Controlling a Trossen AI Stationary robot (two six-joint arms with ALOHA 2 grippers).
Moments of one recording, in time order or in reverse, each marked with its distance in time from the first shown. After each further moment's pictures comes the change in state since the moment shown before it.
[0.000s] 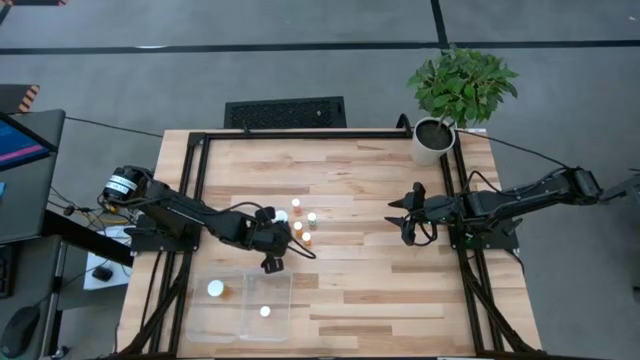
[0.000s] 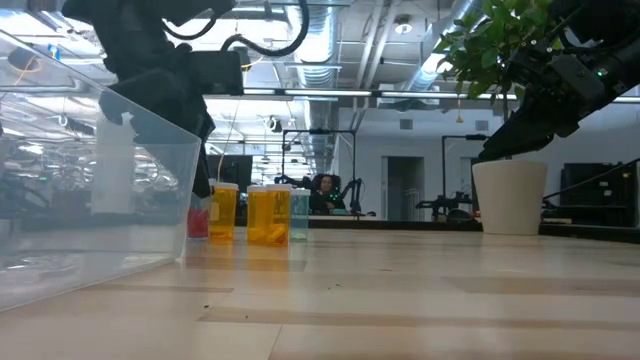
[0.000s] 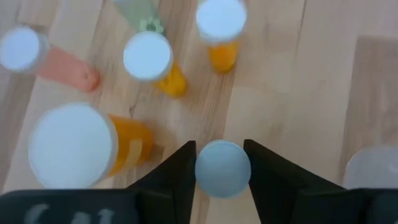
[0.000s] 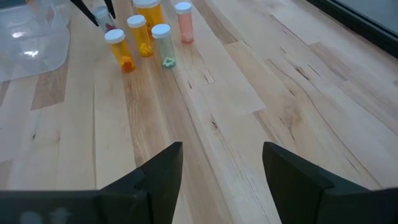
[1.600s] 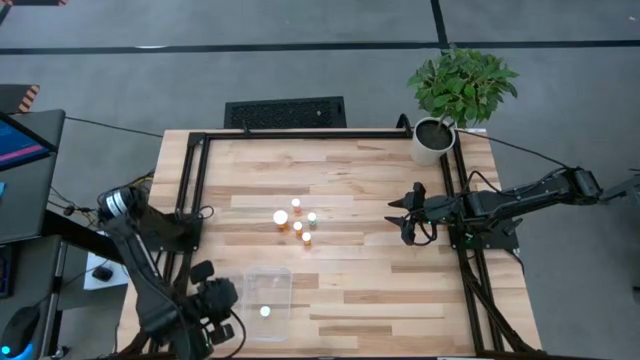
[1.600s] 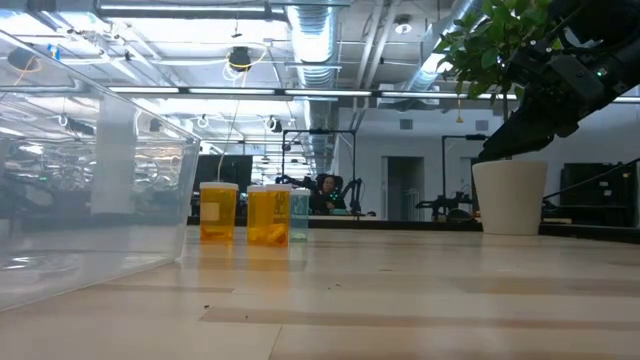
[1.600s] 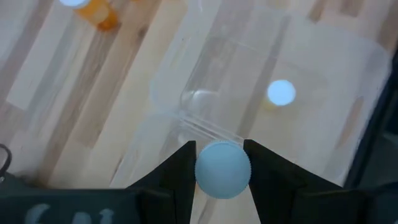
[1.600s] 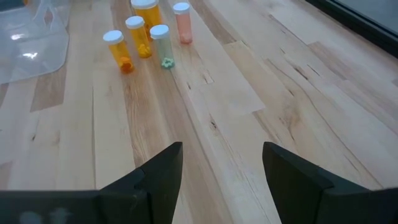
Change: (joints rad) left arm -0.754 0.148 0.622 -0.944 -0.186 -1.041; right arm -0.001 0.000 0.000 0.000 0.003 0.009
